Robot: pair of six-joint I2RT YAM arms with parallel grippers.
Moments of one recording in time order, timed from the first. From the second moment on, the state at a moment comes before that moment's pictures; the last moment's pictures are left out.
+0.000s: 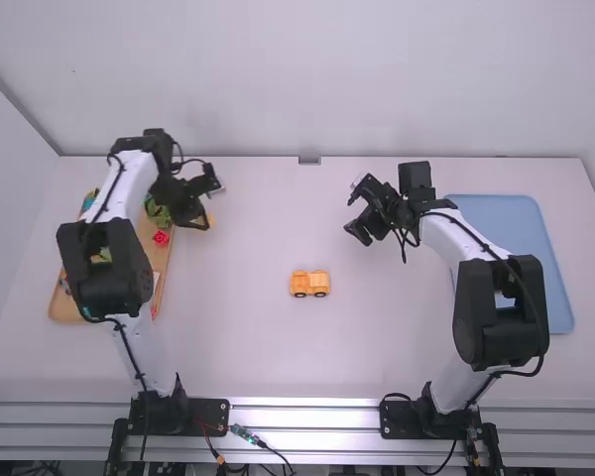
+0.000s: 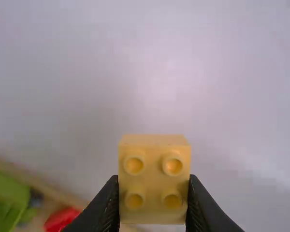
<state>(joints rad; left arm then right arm) 0.10 2.07 1.81 -1.28 0.31 1.11 0.13 1.80 1.16 -0.32 -0.50 -0.68</state>
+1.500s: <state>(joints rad) -0.31 1.97 1.40 -0.69 0.07 1.14 0.12 1.80 1.16 -0.26 -0.50 -0.64</state>
